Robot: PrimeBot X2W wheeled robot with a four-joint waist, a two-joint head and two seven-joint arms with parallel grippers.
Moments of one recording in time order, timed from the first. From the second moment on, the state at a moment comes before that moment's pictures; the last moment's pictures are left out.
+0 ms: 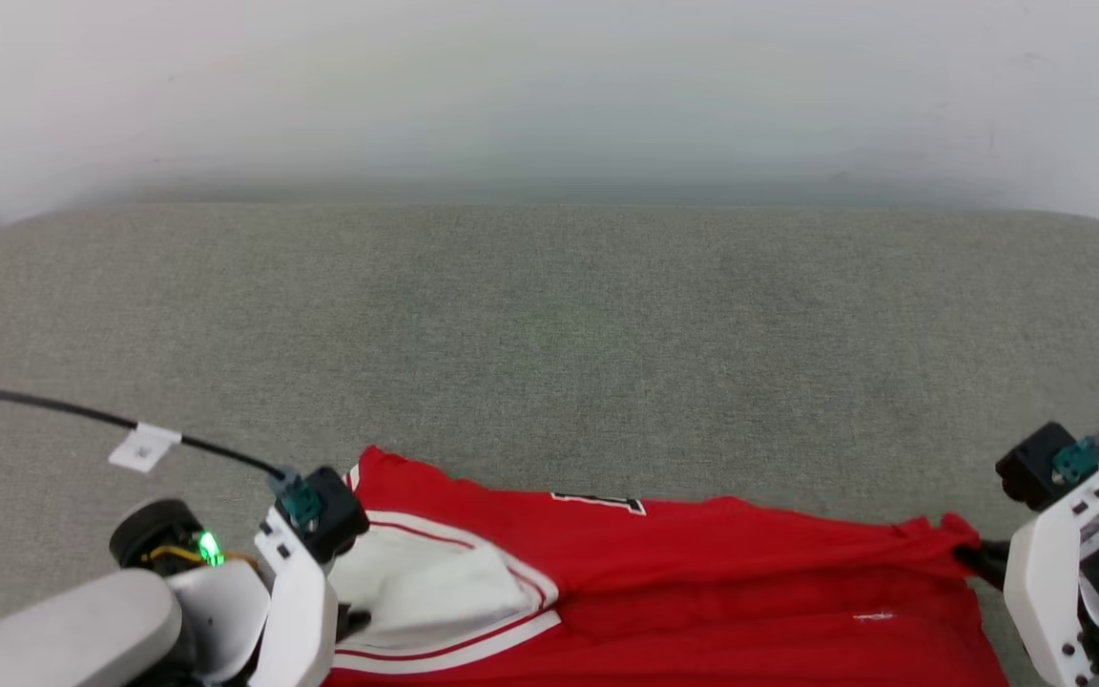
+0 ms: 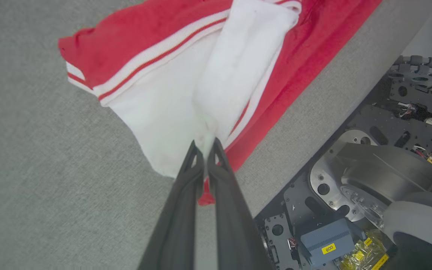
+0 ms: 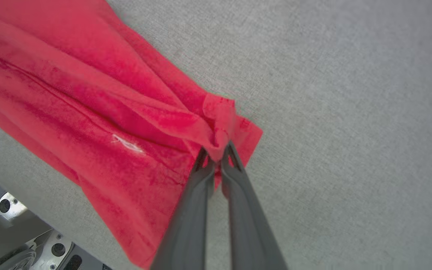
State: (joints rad) left arm -0.75 0.97 -1.28 -0.09 -1.05 -0.09 0.52; right arm -0.40 -0.83 0.73 0.20 0.77 0.13 0.48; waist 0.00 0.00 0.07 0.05
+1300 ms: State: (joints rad) left arm -0.46 0.82 -1.01 0.03 -0.76 0.43 -0.25; right arm 0.06 -0.59 0.02 0.05 0.66 0.13 0.36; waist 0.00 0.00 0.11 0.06
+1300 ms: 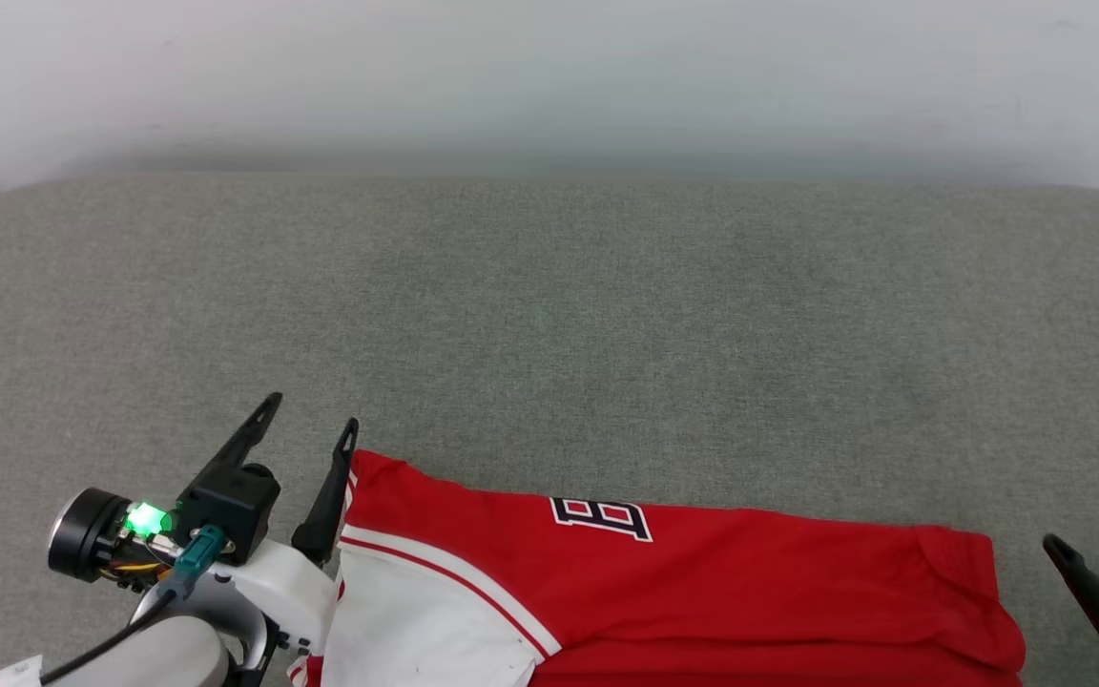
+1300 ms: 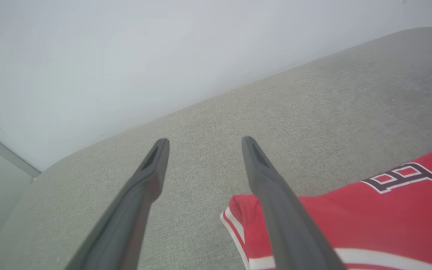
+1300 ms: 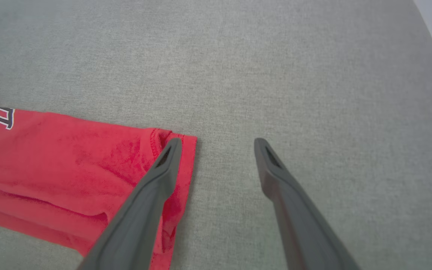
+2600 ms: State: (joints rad) left arm 0.06 0.19 -0.14 -0.08 -0.05 0.34 -0.26; right arm 0.06 -0.42 0.18 0.22 0.82 0.13 0.44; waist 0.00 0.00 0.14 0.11
